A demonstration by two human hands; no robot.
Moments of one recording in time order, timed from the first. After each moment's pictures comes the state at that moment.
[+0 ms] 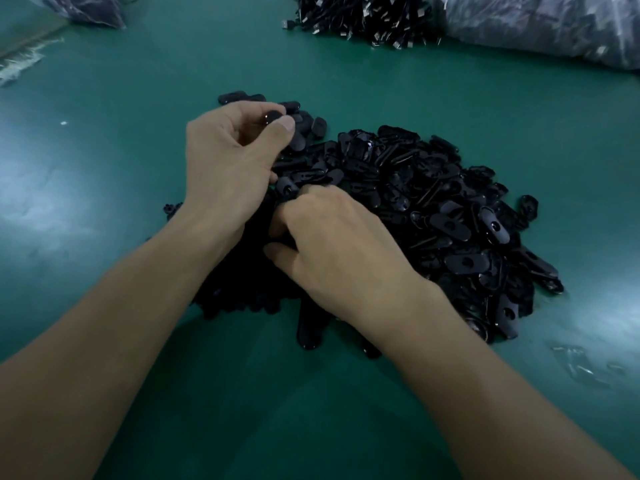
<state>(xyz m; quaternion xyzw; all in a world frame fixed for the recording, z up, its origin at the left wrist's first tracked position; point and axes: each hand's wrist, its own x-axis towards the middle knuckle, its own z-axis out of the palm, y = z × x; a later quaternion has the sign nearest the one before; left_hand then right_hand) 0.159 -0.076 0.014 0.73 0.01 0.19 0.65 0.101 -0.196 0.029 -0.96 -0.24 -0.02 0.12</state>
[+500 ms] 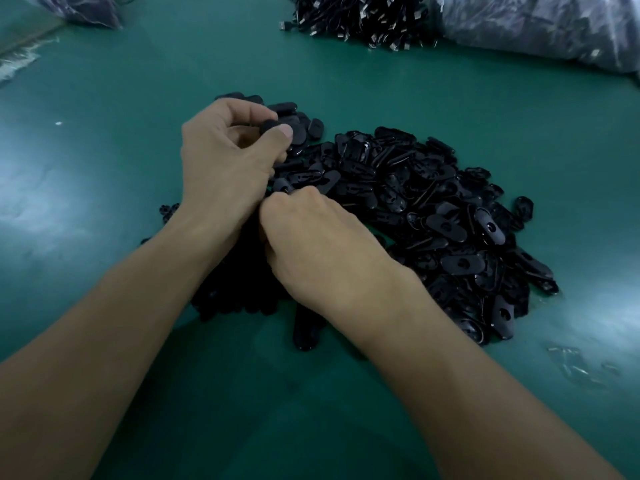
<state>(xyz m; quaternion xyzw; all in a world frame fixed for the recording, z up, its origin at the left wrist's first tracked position) 0.160 -0.076 0.013 0.72 0.03 0.19 0.66 0.102 -0.181 0.048 -0.97 -0.23 0.08 0.09</state>
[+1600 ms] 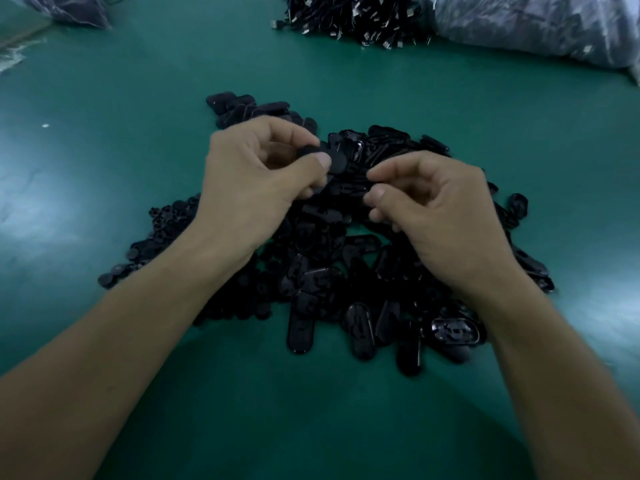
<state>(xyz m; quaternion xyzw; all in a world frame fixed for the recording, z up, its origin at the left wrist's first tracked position) 0.145 -0.091 0.010 0.73 -0.07 0.11 0.67 0.115 -0.279 0.025 -0.84 -0.09 -0.08 0.53</state>
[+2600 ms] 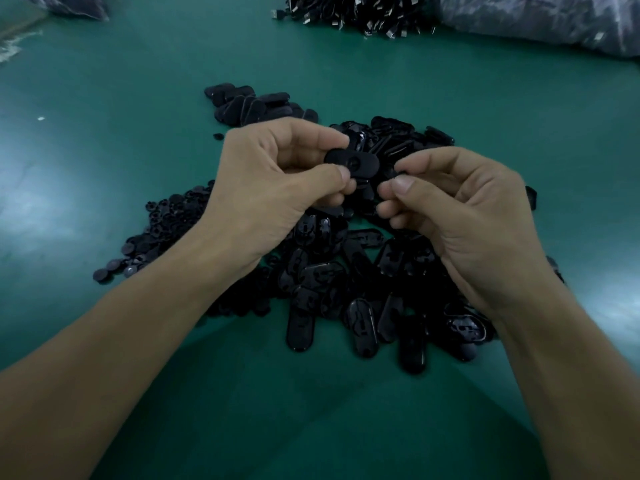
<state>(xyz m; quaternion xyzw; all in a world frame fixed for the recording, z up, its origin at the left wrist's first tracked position) 0.134 -0.100 0.012 0.68 -0.13 0.04 0.72 0.108 -0.289 0.017 -0.69 -0.06 -0.04 0.72</state>
